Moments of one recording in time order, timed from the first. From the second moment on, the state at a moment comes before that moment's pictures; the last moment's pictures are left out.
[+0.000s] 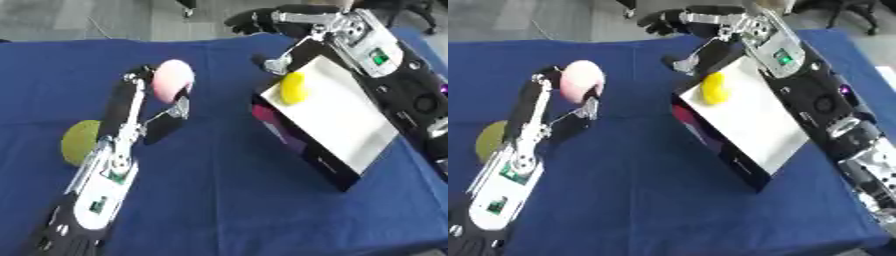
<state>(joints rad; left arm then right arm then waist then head) -0.71 -0.06 -0.45 -1.30 -0.67 0.11 0.14 -0.71 -0.67 0.18 -1.38 -0.01 -0.31 0.70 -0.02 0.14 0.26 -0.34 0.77</state>
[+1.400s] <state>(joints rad) -0.73 -0.08 -0.47 -1.27 -0.74 0.07 0.14 -0.72 -0.64 0.21 -1.42 0.03 -0.32 0.81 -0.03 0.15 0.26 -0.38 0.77</state>
